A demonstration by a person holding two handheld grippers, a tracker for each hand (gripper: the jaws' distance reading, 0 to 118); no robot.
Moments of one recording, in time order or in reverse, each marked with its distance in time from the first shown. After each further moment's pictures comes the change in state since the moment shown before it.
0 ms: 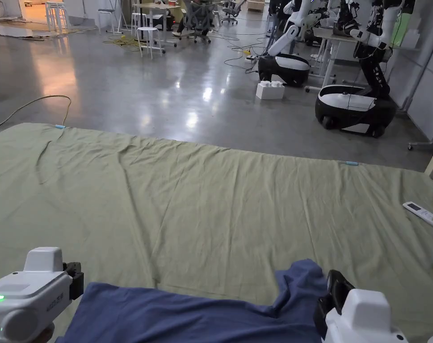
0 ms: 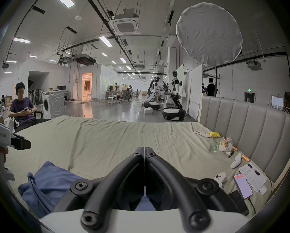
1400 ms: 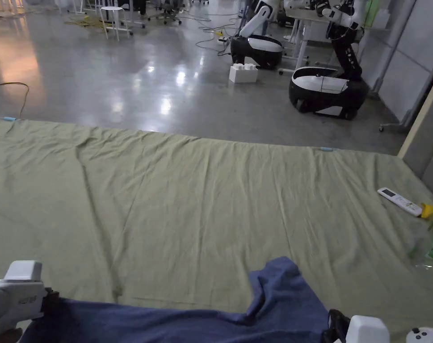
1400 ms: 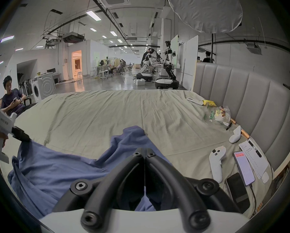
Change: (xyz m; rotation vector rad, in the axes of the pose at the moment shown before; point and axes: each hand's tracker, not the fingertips) left arm 0.020 0.022 -0.086 -0.342 -0.113 -0.025; right arm 0.070 -0.063 -0.066 -0.307 -0.047 -0.055
